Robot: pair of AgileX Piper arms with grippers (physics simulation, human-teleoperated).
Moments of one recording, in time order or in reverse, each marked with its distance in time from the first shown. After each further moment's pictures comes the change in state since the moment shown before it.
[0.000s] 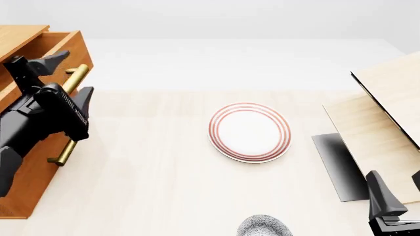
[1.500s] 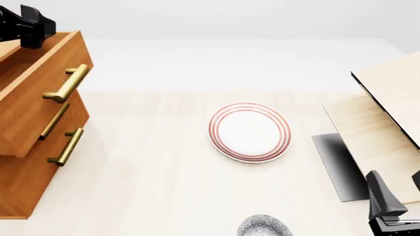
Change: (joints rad) left arm 0.158 0.137 -0.802 1.100 -1.179; right arm 0.000 0.000 0.000 0.000 0.000
